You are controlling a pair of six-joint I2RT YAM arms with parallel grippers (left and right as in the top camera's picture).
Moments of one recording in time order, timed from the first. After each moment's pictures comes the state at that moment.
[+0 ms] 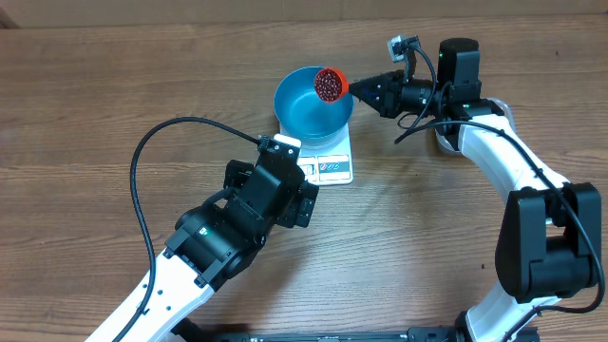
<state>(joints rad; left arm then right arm) -0.72 1.16 1.07 -0.79 -0.31 -0.30 0.11 1.86 1.27 0.02 -1.01 0.17</state>
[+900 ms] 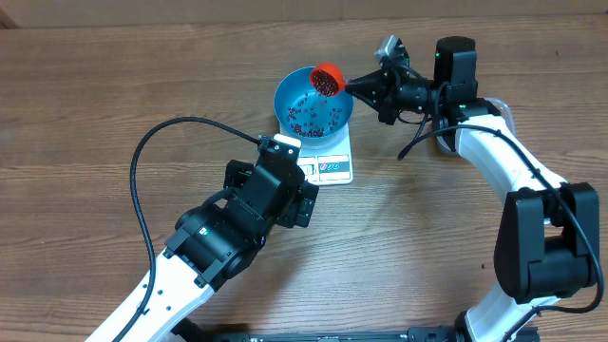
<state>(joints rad) -0.72 1.16 1.07 -0.79 -0.31 -0.30 0.12 1.86 1.27 0.04 -1.00 -0.34</state>
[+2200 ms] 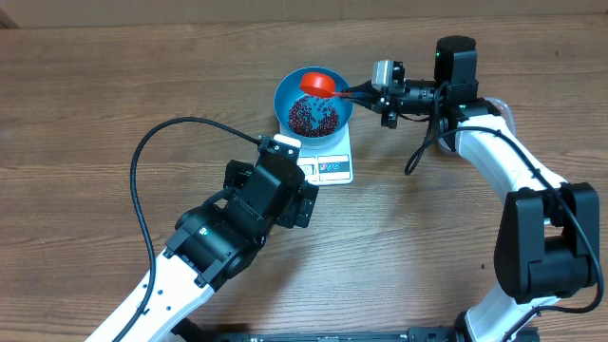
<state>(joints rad) -0.72 1.16 1.07 -0.79 -0.31 -0.30 0.12 1.86 1.27 0.06 -1.22 -0.79</state>
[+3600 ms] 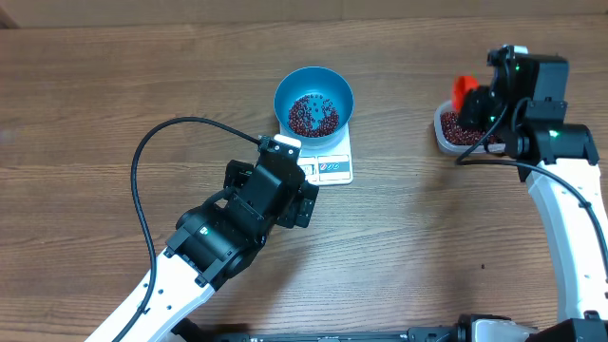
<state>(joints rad) -0.72 1.16 1.07 -0.79 -0.31 -0.30 -0.05 1.43 1.27 -0.65 -0.09 0.10</state>
